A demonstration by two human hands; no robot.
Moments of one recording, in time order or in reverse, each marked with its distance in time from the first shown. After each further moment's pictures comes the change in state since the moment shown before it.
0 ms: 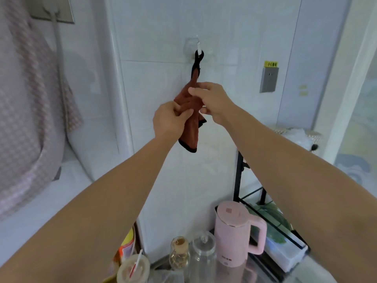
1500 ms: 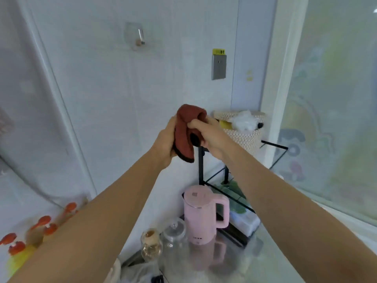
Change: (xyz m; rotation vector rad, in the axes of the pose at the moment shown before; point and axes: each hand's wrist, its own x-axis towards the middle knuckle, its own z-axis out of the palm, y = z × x) left_hand -0.075 0.010 0.076 -0.635 -0.617 -0.440; right_hand -0.092 0.073 -0.083 0.061 0.100 0.118
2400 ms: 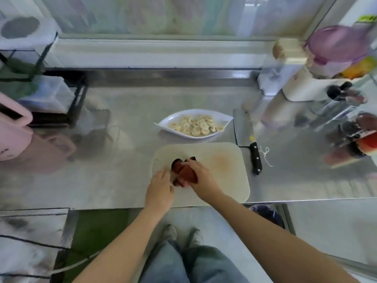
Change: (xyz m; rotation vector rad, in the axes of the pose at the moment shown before) left_hand -0.376 -0.393 0.282 1.178 -0.951 0.016; right_hand -0.577 0.275 -0.206 -0.639 0.602 0.628
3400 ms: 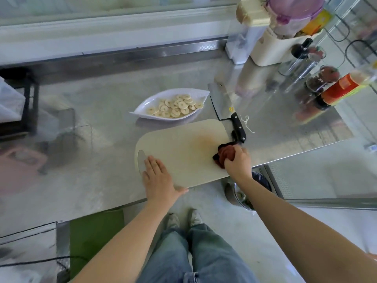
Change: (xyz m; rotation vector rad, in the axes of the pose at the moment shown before) left_hand -0.011 0.010 0.015 0.424 -0.158 0.074; right_hand -0.055 0.066 -0.044 -0.135 0.506 0.598
